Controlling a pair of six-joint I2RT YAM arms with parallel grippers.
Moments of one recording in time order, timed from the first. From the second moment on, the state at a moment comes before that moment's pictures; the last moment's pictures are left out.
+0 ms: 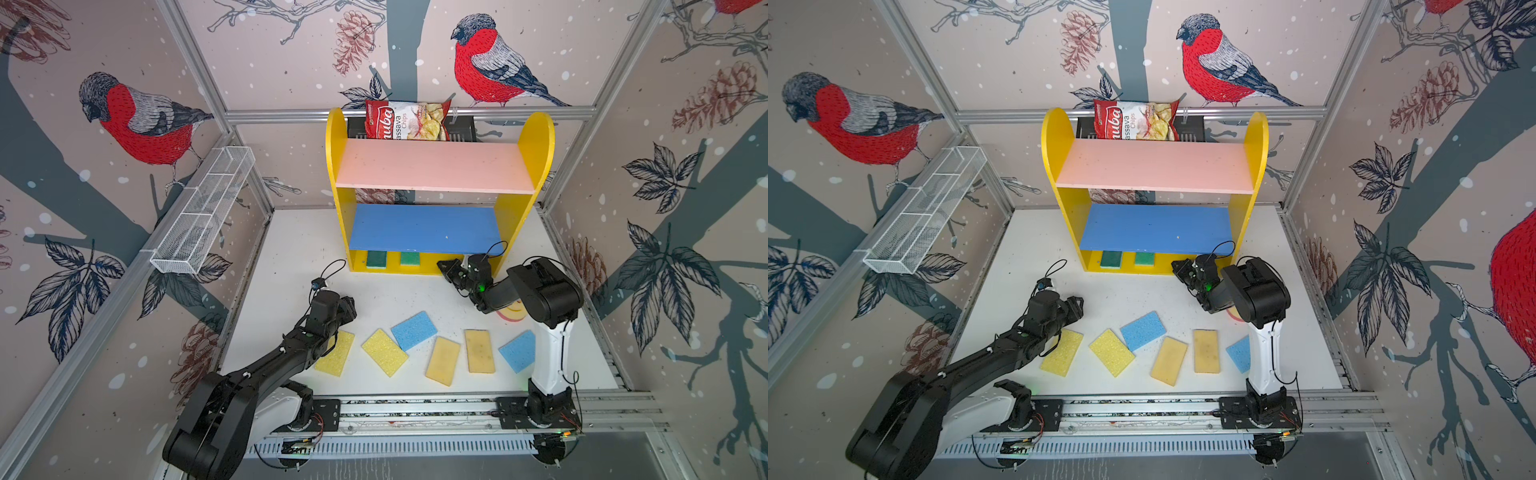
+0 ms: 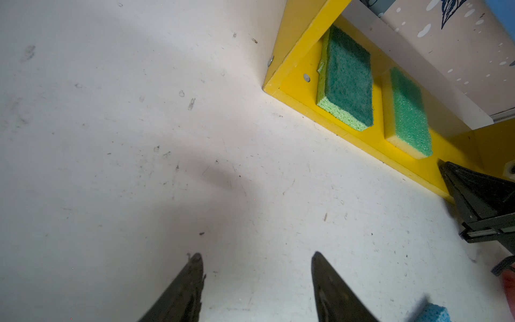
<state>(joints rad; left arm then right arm) -0.37 1.10 0.29 0.13 -0.10 -0.69 0.39 2.08 0.77 0.89 -0.28 1.04</state>
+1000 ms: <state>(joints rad) -0.37 0.98 0.27 0.14 -0.08 -0.60 0.69 1.54 0.57 0.27 -0.06 0.77</state>
